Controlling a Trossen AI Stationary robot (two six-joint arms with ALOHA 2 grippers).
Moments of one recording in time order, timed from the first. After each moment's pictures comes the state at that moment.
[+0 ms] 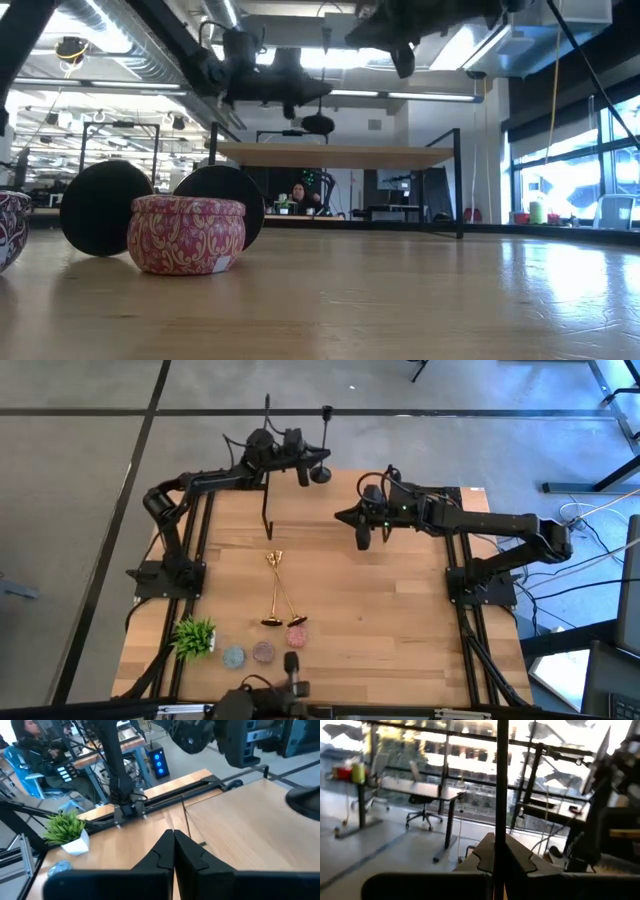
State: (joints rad) left arm 0.79 1.83 1.22 0.77 0.63 -0.19; right arm -0.25 1.33 1.01 0.06 -0.11 0.27
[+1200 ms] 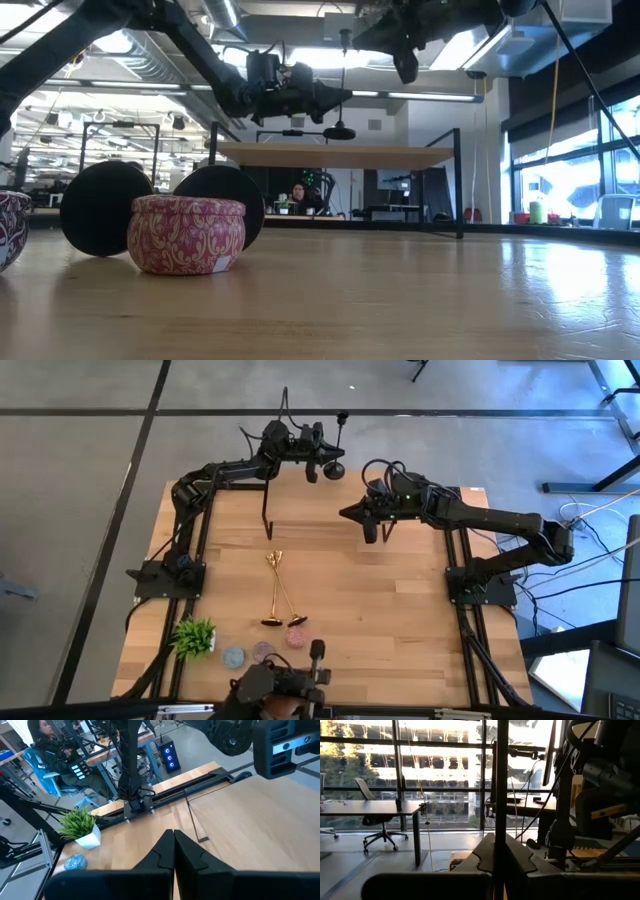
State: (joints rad) left arm 0.81 2.09 1.49 0.86 0.87 -0.20; right arm -0.33 1.31 1.01 0.01 -0.27 0.29
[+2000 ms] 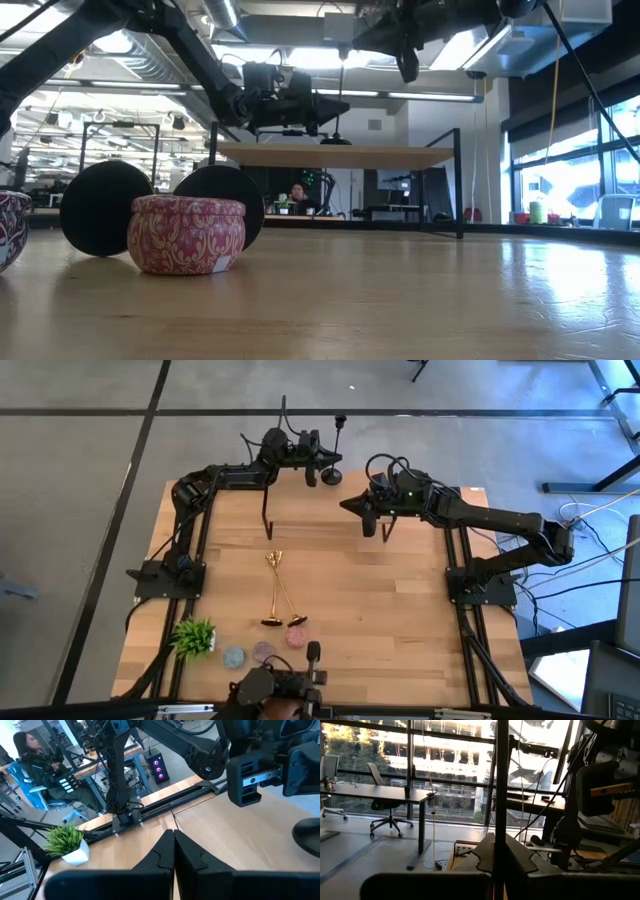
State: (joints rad) left arm 0.81 2.09 1.40 0.91 0.81 -0.24; right arm -0.35 1.31 1.01 0.06 -0.21 0.31
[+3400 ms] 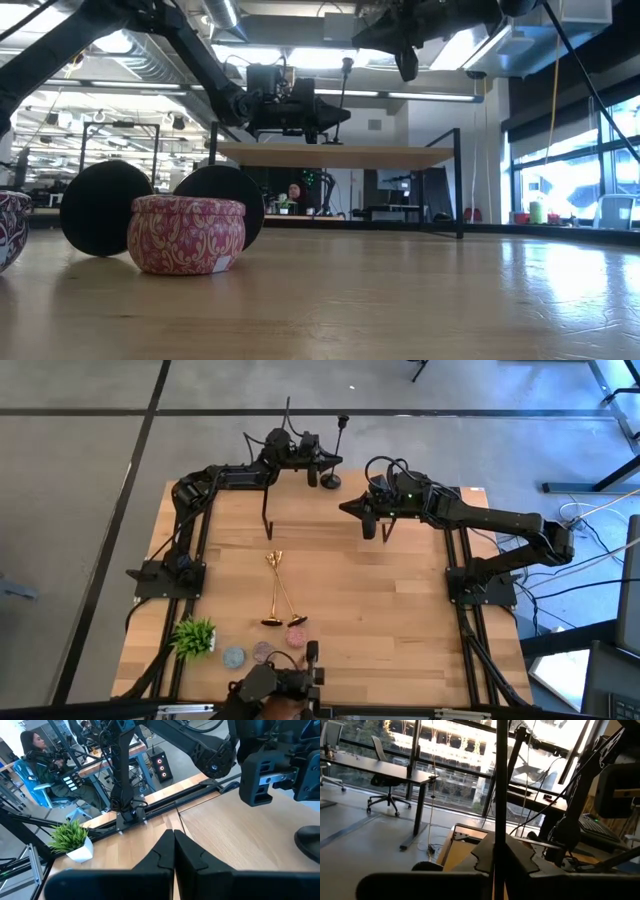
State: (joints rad) left arm 0.81 2.09 1.40 0.81 0.79 -0.31; right arm -0.33 1.31 1.01 0.05 -0.21 0.31
